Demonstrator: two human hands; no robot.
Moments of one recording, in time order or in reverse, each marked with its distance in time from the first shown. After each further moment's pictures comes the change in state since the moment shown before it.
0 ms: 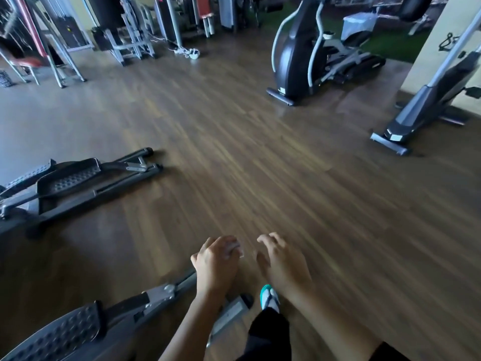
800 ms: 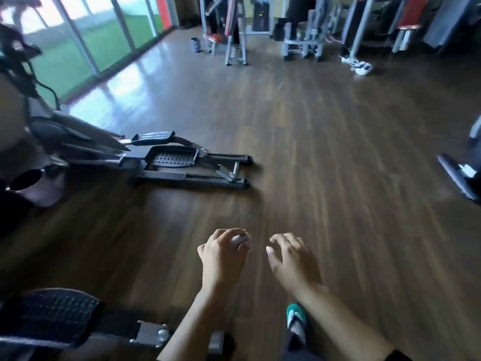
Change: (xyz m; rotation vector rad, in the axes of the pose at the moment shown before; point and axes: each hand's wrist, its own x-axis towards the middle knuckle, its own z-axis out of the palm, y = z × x) left_hand 0.451 -0.007 0.029 0.183 0.604 -0.224; right_hand 0.552 -0.023 0.023 0.015 -0.098 -0.481
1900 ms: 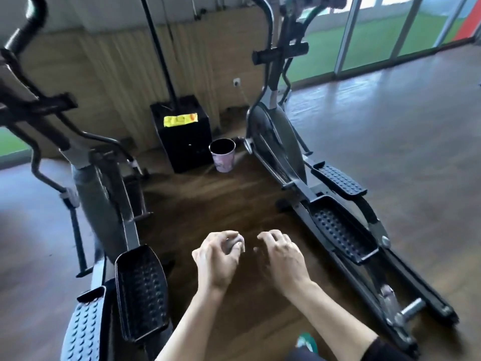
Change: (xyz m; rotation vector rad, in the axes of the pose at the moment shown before) left_hand 0.383 -0.299 -0.193 0.200 0.803 -0.730; right_hand 0.441 -0.439 0.232 0.126 -0.527 -1.059
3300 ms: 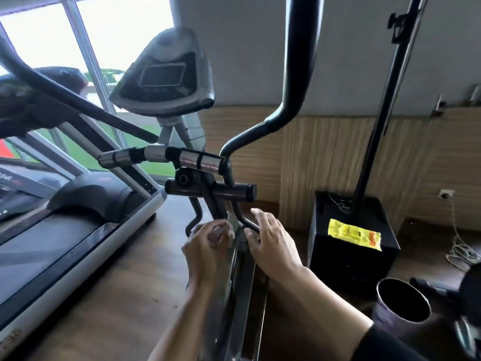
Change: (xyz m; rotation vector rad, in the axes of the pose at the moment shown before) left_hand 0.583 -0.227 -0.322 0.135 0.811 -0.131; right_hand 0.624 -0.483 0.142 0.343 -0.094 -0.743
